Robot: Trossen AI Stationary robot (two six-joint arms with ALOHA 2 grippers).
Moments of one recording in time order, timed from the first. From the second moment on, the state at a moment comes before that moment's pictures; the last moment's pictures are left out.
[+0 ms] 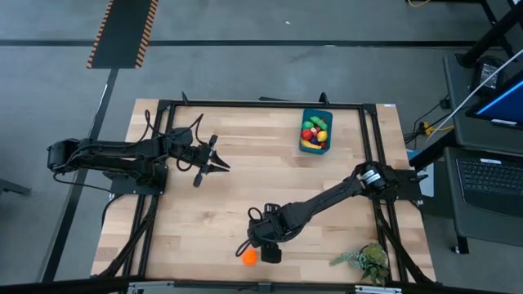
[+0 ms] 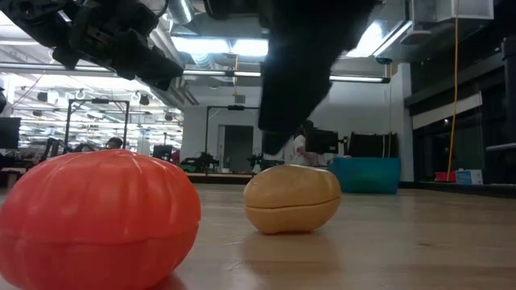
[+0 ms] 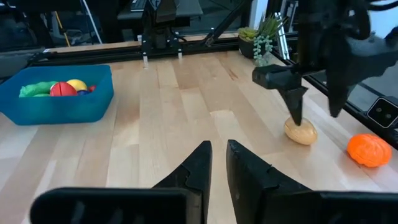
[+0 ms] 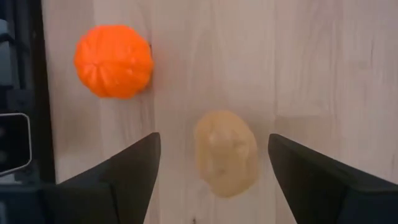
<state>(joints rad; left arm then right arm) 0.27 0.90 0.37 0.22 0.45 0.17 0.44 2.21 1.83 -0.82 0.02 0.49</state>
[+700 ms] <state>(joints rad) 0.27 0.90 0.37 0.21 0.45 0.17 0.44 2.32 1.83 -0.82 0.04 0.49</state>
